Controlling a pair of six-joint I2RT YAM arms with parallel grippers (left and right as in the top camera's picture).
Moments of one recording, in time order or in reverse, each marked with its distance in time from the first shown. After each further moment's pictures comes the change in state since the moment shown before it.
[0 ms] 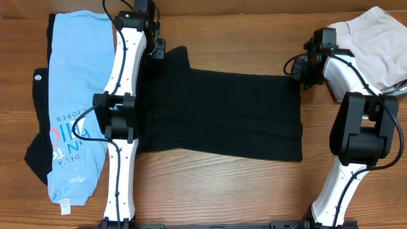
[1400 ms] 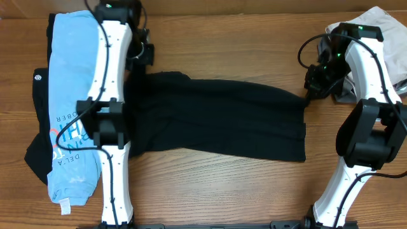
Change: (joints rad) left arm 0.037 -0.198 -0.058 -0.351 0.061 0.005; right arm -0.065 -0.020 0.241 -0.795 -0.106 0.038
